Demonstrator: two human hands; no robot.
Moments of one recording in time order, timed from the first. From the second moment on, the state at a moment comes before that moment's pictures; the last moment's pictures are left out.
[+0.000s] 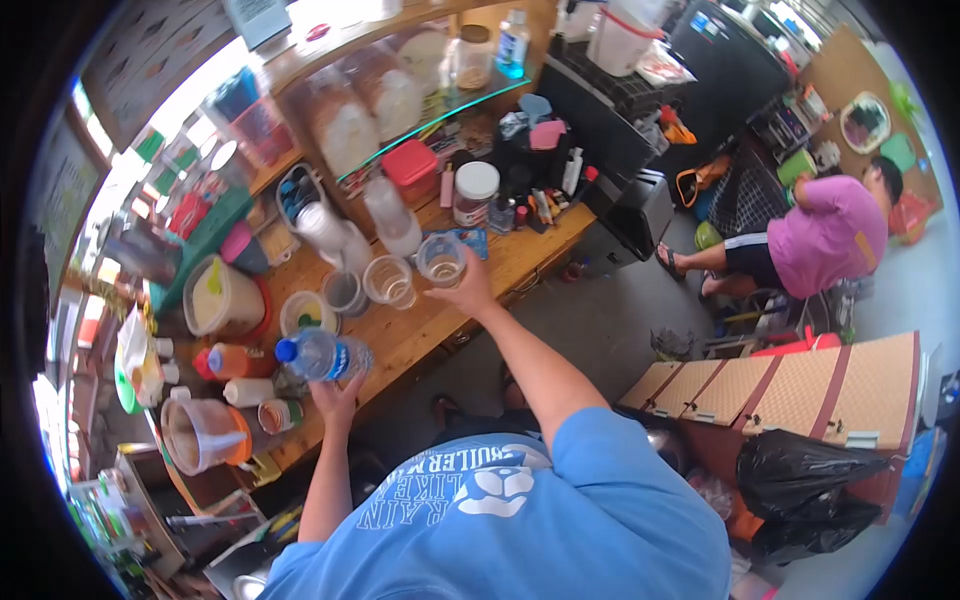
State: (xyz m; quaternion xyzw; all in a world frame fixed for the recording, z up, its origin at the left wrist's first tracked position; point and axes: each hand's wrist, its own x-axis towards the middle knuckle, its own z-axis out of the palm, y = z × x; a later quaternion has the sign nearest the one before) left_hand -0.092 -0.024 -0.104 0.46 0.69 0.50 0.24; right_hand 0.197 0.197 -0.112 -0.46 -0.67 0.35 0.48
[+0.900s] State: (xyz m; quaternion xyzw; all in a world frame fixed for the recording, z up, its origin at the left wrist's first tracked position) left_hand 0.453 0.340 -0.145 0.87 0.19 -0.13 0.43; right_hand 0.762 0.096 0.037 -0.57 -0.44 0.08 0.69
